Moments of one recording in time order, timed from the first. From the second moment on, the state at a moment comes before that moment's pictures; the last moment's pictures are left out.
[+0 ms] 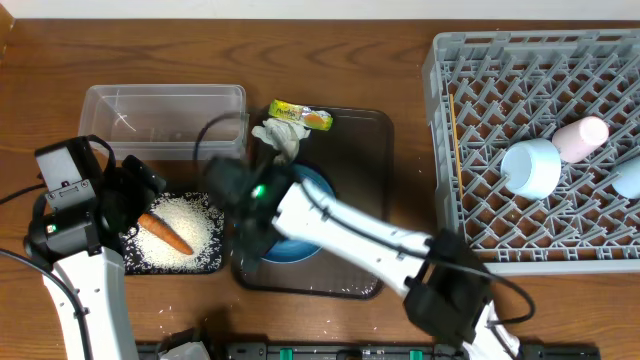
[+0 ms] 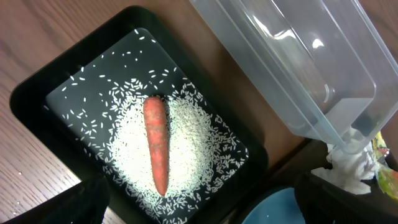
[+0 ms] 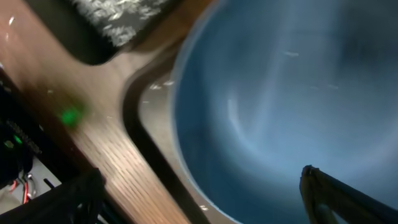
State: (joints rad) left arm 0.38 1.12 1.08 -1.01 0.00 -0.54; right arm 1.08 2.14 1.90 -1.15 -0.11 0.17
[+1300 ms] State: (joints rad) left arm 0.38 1.12 1.08 -1.01 0.00 -0.54; right arm 1.10 2.14 1.92 -1.12 -0.06 0.24
